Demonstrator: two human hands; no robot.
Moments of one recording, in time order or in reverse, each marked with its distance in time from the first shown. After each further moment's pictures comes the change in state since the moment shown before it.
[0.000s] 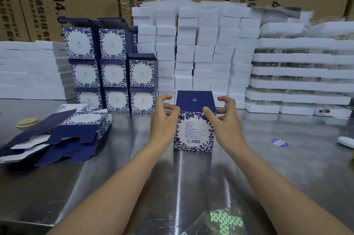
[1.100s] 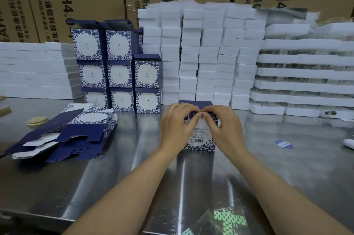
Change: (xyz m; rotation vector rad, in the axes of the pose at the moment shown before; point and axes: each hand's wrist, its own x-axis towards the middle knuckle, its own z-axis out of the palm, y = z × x) left_hand -0.010 -0.004 0.007 0.521 -0.009 0.546; right_hand -0.002 0.008 0.004 -0.390 -0.032 -0.471
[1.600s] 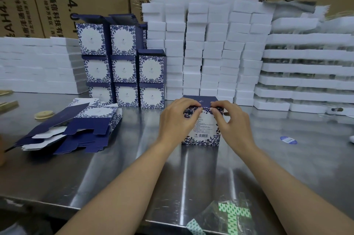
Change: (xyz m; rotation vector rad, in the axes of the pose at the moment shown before) left_hand 0.001 -0.004 -0.013 -0.061 -0.020 -0.020; right_hand -0.003 0.008 -0.003 0.087 0.022 0.057
